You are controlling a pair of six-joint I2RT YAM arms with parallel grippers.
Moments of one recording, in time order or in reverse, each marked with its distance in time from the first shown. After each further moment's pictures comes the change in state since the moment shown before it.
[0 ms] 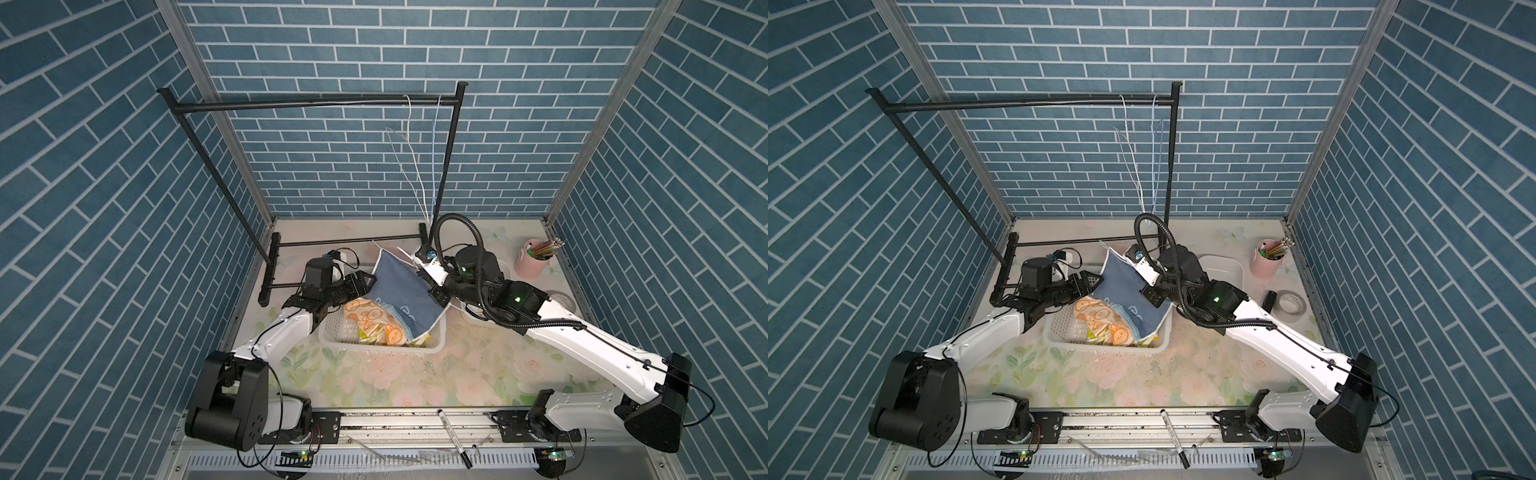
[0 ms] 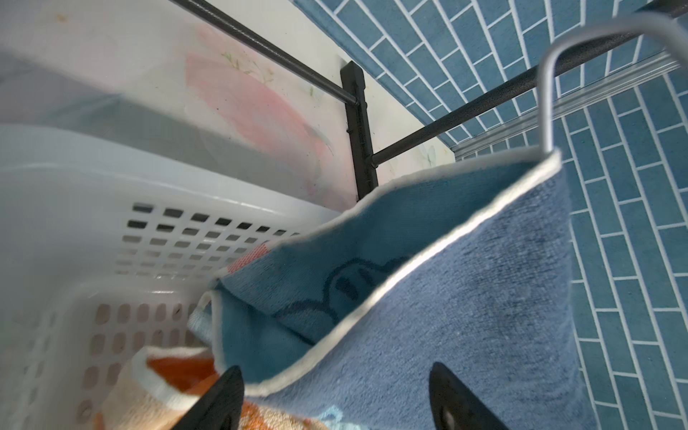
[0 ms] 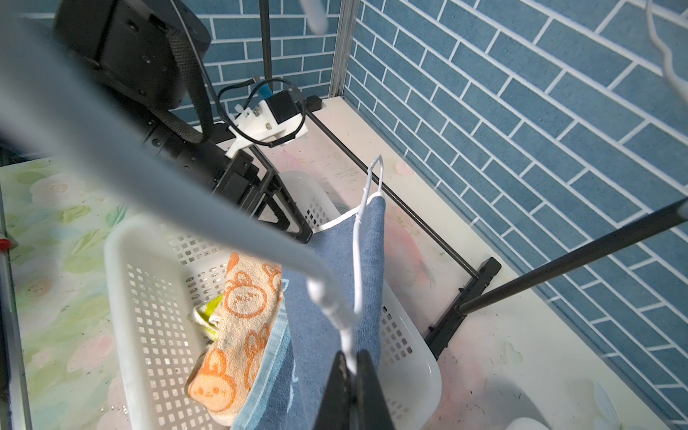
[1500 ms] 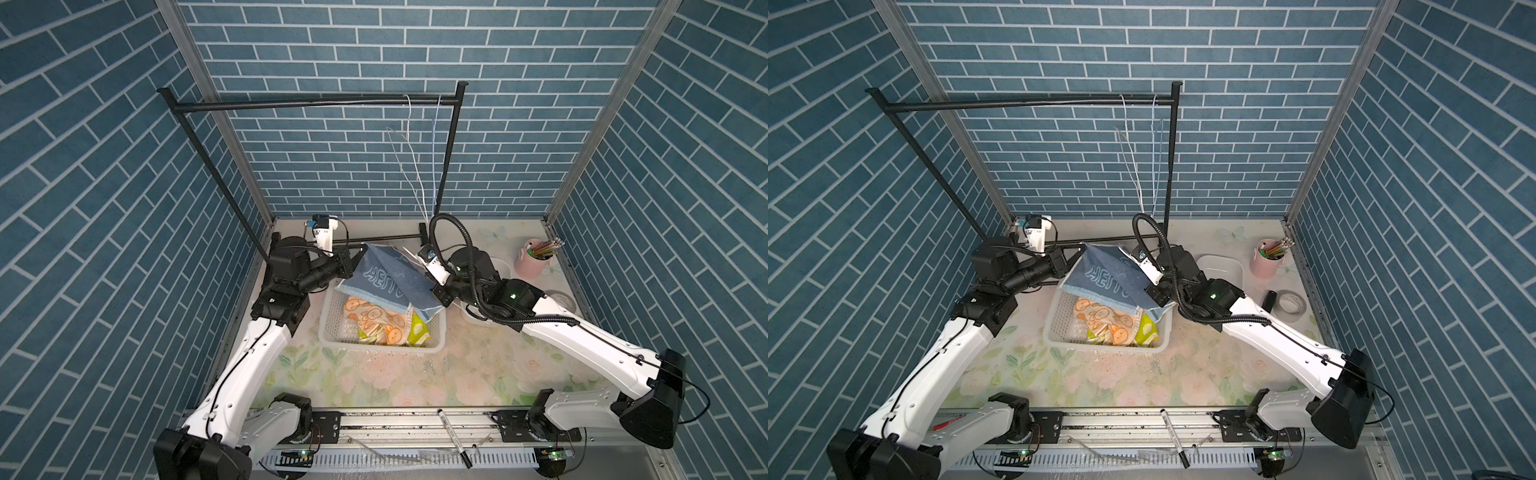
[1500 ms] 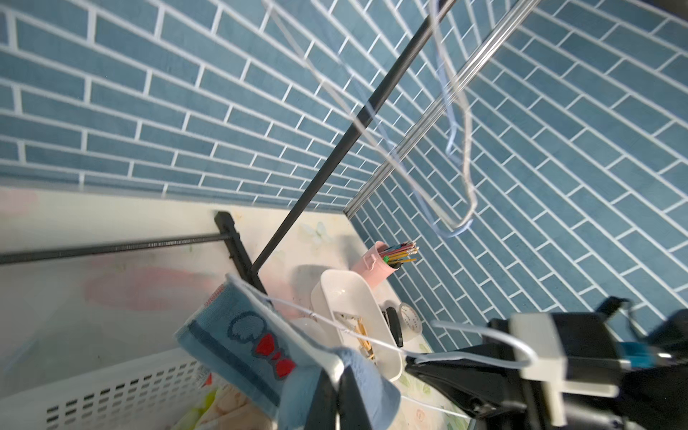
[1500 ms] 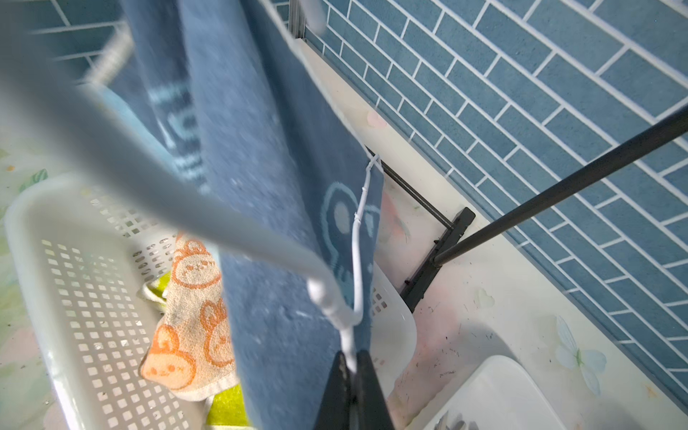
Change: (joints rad) left arm -0.008 -0.319 0.277 -0.137 0.075 0.128; right arm -0.018 0.027 0.001 -0.086 0.124 0.024
